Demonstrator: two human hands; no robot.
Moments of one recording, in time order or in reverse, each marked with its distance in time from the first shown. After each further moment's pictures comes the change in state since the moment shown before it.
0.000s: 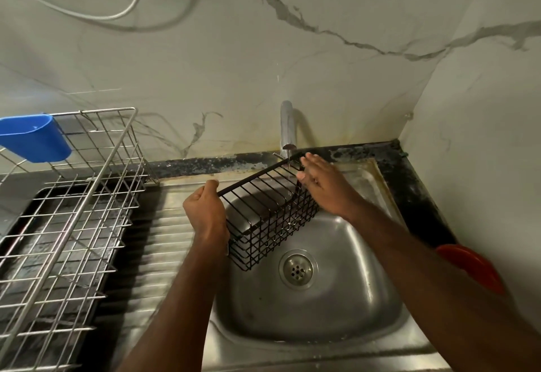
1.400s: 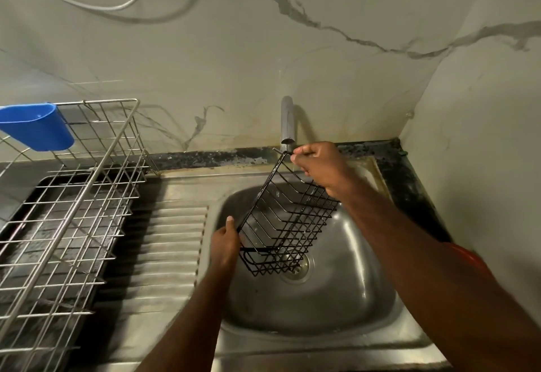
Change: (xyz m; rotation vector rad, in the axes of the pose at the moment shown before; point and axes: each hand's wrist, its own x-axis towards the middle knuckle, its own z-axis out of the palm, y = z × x) left_hand -0.026 -0.090 -0.031 0.449 -0.208 -0.185; right_hand 0.015 -0.043 -0.026 0.658 0.131 0.284
